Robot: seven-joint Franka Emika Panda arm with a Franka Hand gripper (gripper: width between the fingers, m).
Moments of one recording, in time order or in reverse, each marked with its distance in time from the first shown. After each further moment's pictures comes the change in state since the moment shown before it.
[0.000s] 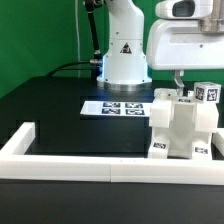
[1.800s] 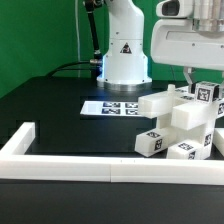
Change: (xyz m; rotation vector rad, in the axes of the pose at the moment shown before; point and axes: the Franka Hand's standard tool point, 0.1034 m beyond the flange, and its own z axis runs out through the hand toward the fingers) arm 0.000 -0.001 0.000 0.003 -0.001 0.731
